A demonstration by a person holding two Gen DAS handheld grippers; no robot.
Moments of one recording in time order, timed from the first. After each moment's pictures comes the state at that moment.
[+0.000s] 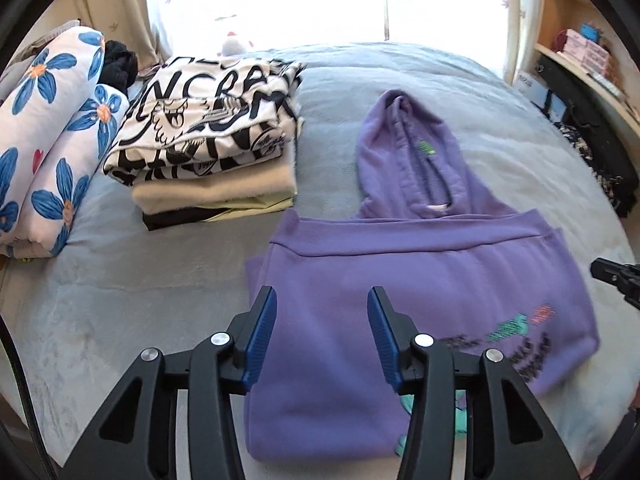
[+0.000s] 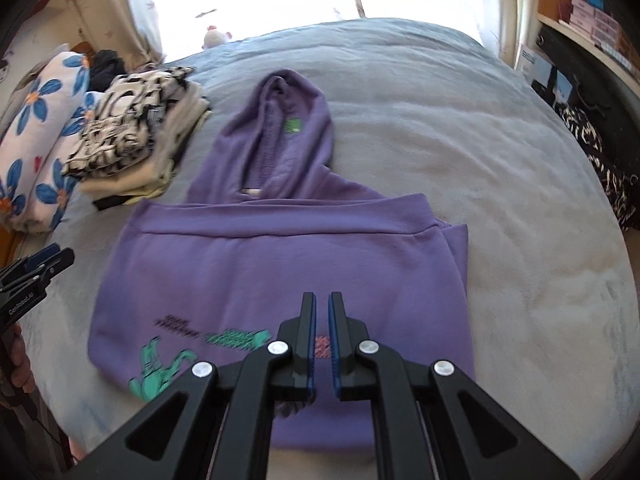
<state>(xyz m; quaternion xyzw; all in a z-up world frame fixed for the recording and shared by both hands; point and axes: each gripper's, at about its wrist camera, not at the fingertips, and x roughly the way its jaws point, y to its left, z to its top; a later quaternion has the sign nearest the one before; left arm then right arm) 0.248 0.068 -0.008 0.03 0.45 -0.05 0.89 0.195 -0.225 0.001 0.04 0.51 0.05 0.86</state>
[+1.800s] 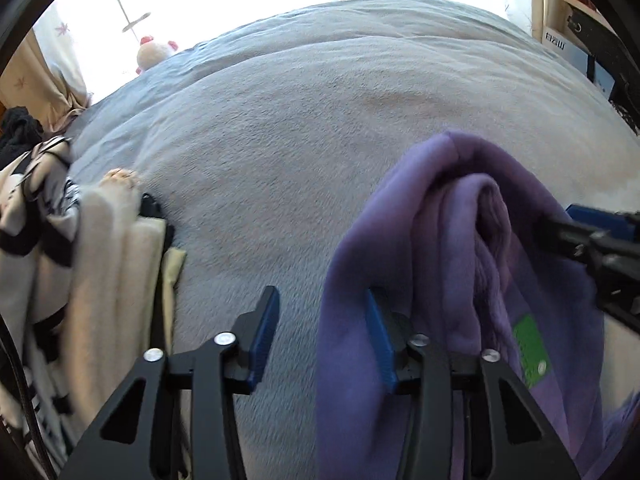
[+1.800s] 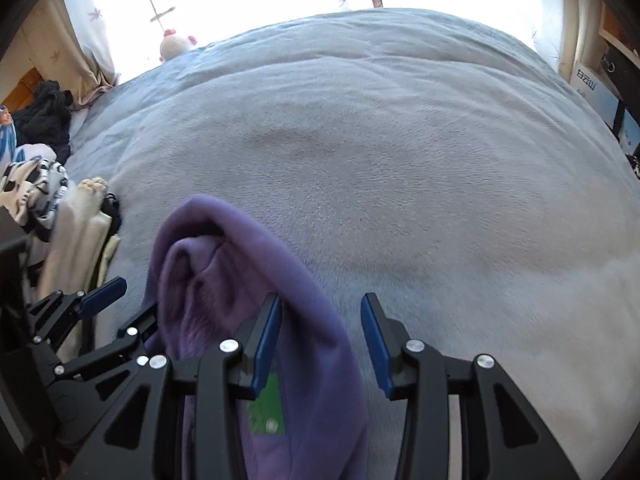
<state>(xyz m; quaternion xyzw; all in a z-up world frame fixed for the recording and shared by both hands) 0.640 -0.067 -0.134 0.11 0.49 -0.07 0.86 0.585 -0.206 -0.108 0.04 0.53 0.03 0.85</state>
